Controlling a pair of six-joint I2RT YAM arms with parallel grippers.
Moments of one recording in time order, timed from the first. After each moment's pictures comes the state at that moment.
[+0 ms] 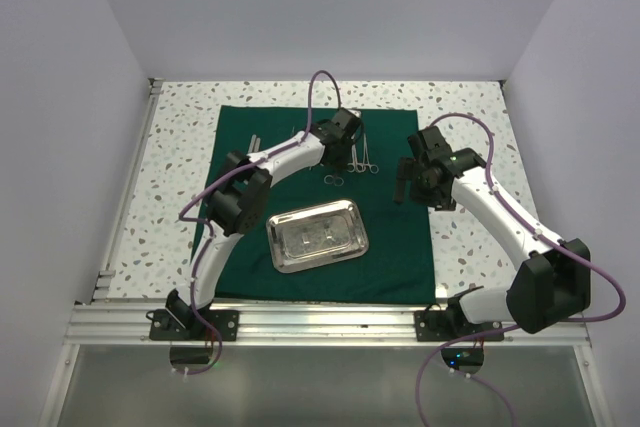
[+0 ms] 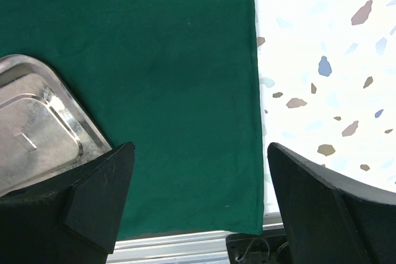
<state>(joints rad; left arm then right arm) -0.69 2.34 1.89 -0.55 -0.17 -0.36 0.37 1.36 1.11 -0.94 0.22 0.54</state>
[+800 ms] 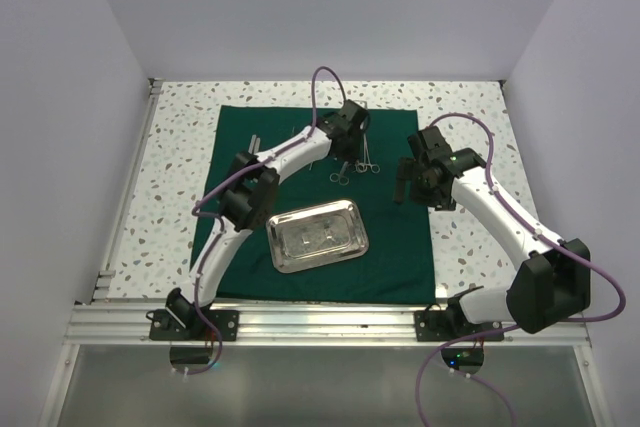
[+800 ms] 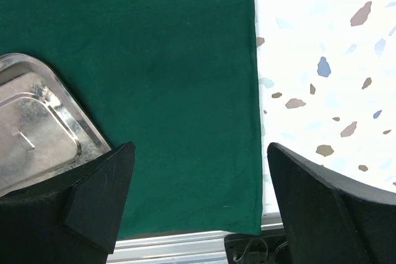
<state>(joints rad) -0.68 2.46 2.11 -0.57 -0.07 -0.47 0.37 1.35 1.11 -0.94 0.22 0.53</state>
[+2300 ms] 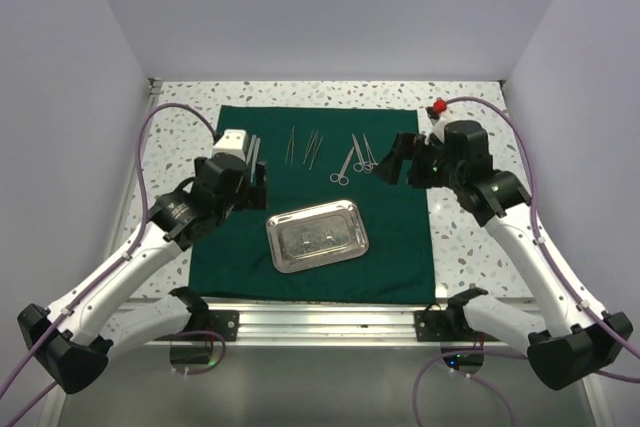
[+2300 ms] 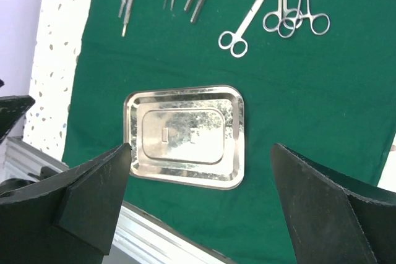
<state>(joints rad) -0.64 0.98 0.97 -0.71 -0.43 -0.40 0.37 1.07 1.12 -0.64 -0.18 0.47</state>
